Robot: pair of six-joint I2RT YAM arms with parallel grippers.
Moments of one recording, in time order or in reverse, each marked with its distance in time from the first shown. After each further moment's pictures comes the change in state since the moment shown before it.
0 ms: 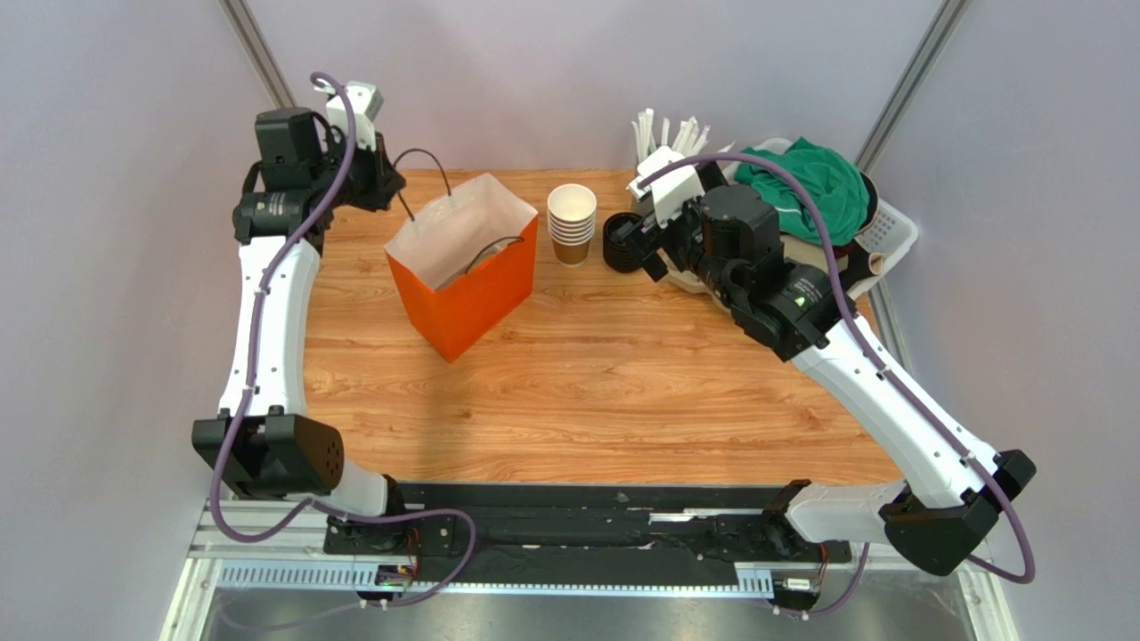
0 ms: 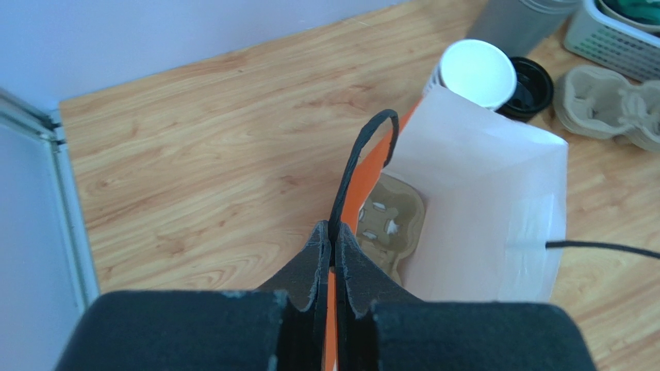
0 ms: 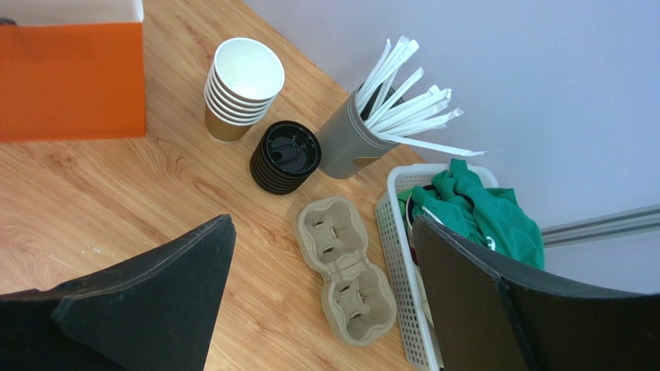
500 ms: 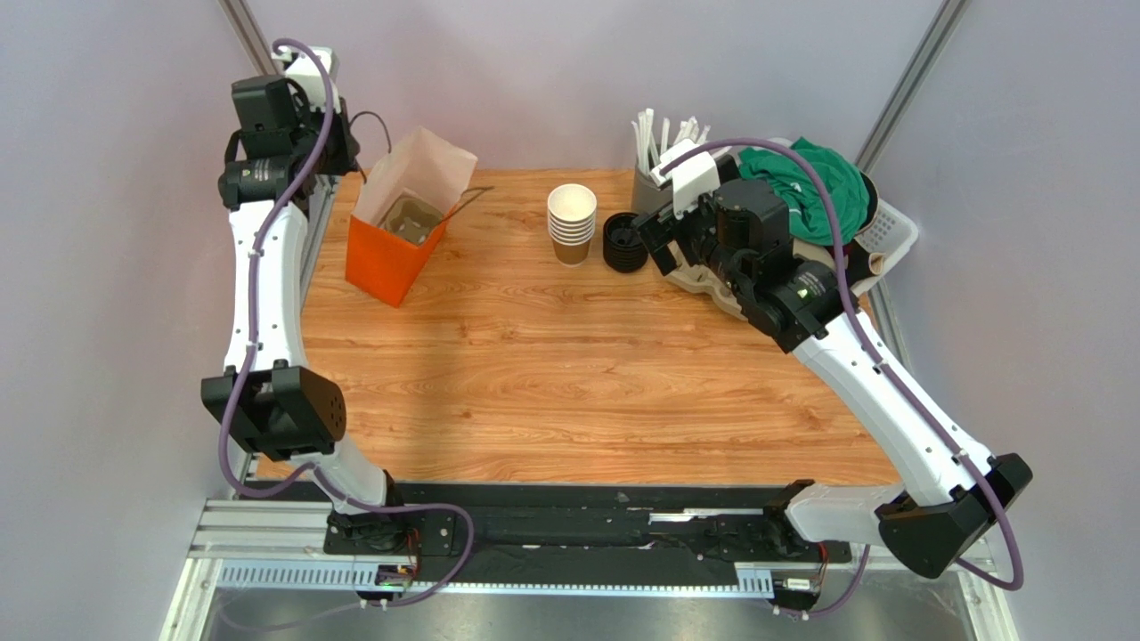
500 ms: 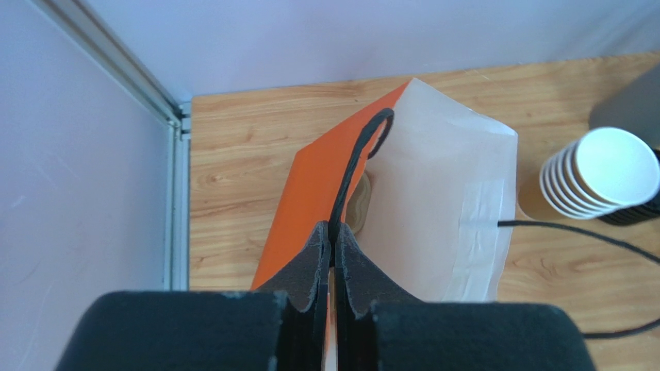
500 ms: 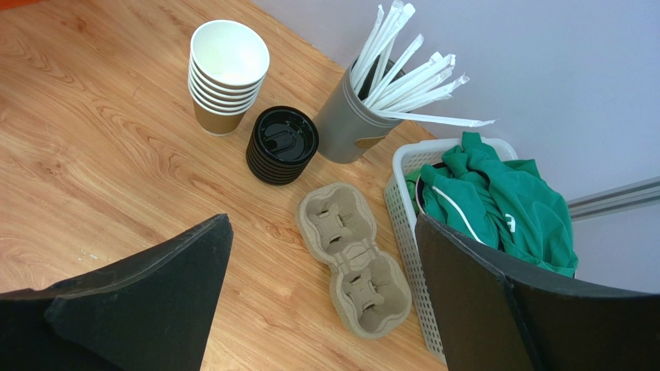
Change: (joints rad) left arm 0.085 0.183 0.220 0.029 -0.190 -0.034; right arm -0.111 -0.002 -0.058 0.037 -0.075 0.066
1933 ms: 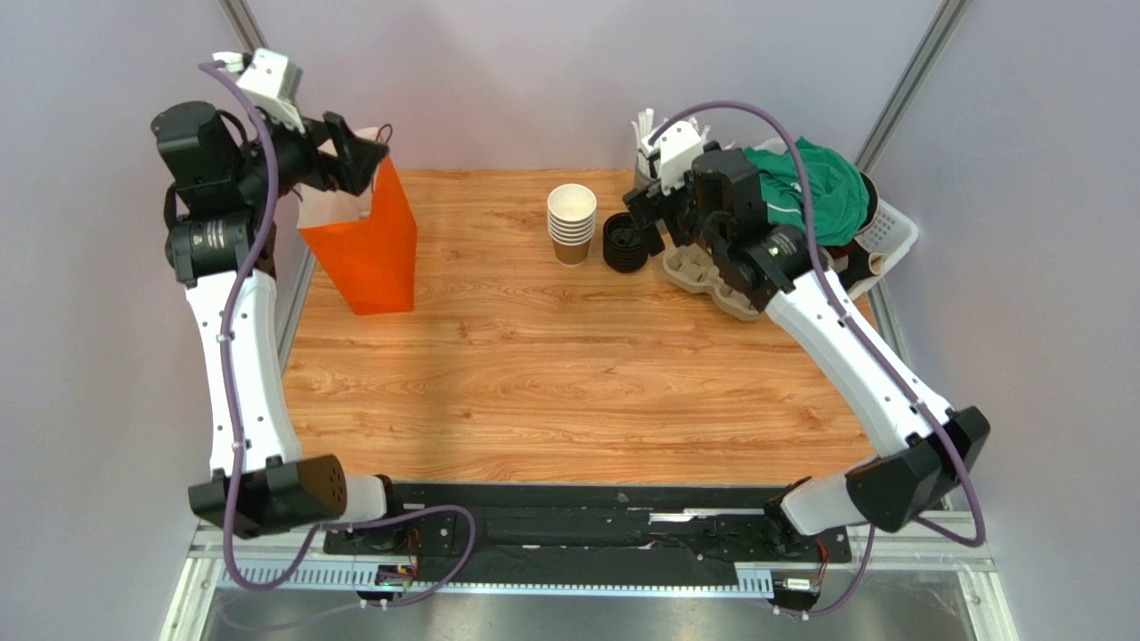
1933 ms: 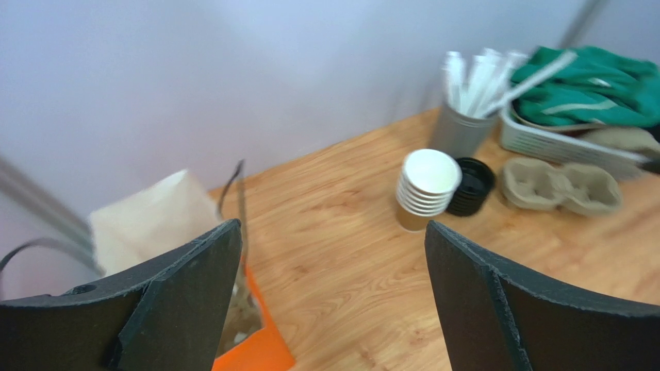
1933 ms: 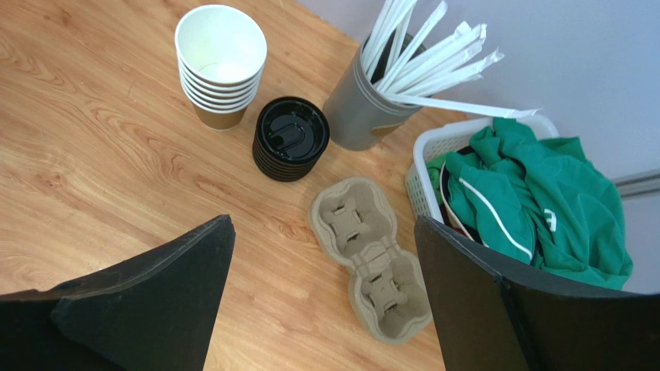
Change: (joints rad) left arm 0.111 -0.270 -0.140 0.147 0.441 -0.065; right arm -0.060 0.156 0.099 -0.041 -0.041 0.076
